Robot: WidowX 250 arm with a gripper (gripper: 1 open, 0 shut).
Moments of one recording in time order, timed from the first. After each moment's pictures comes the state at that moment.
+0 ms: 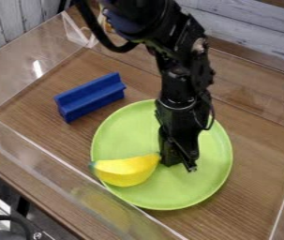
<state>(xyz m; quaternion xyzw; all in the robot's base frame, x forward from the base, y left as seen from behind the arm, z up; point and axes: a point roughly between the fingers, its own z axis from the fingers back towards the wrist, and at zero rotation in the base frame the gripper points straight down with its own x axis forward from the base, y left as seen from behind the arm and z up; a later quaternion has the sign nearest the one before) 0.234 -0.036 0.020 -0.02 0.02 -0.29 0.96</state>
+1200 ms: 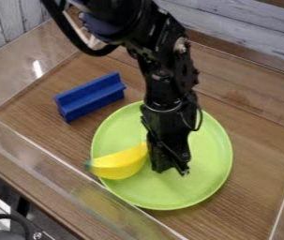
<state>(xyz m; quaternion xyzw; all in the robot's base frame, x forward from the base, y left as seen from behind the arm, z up) 0.221 -0.029 0.026 -0.04 0.01 -0.24 0.97</state>
